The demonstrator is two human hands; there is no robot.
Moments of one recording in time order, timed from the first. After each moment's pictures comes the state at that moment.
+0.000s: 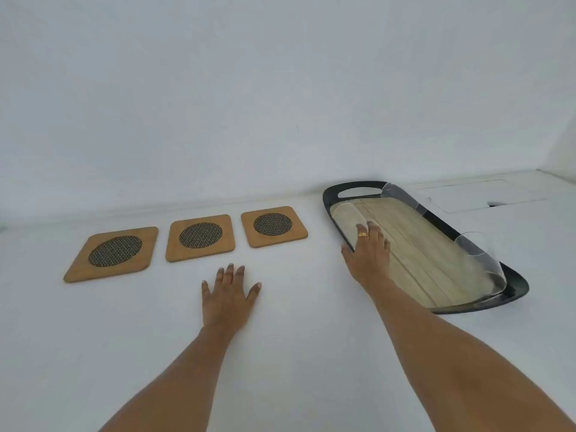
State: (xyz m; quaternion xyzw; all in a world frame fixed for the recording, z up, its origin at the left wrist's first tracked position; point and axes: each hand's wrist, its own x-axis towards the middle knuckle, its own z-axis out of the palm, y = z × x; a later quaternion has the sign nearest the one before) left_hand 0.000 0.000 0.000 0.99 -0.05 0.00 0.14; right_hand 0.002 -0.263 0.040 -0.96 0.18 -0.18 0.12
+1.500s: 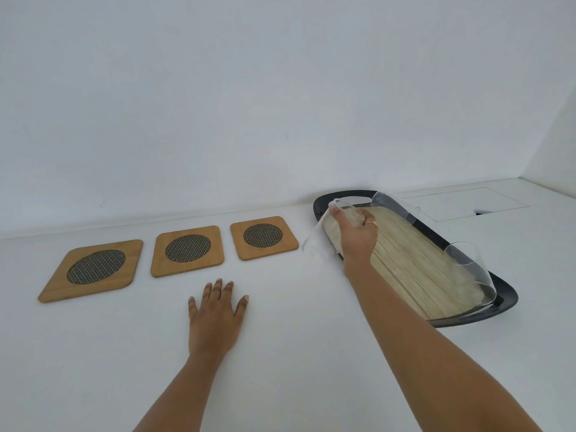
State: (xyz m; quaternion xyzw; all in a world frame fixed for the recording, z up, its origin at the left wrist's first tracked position) left_hand -0.004 0.000 -0.003 0.99 -0.04 0.04 0.16; right_hand 0.023 -0.233 0.105 -0.60 0.26 -0.34 0.67
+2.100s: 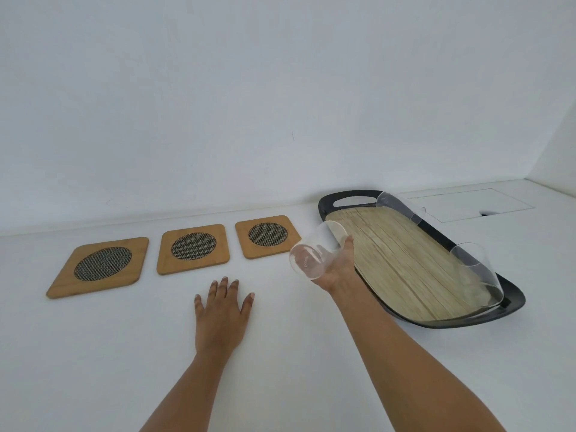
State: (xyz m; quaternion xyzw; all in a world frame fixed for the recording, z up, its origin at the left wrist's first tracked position) left_hand -0.004 0.000 -0.002 0.99 -0.04 0.05 0.15; right_hand 0.019 -0.202 0.072 -0.19 0.22 0.04 0.96
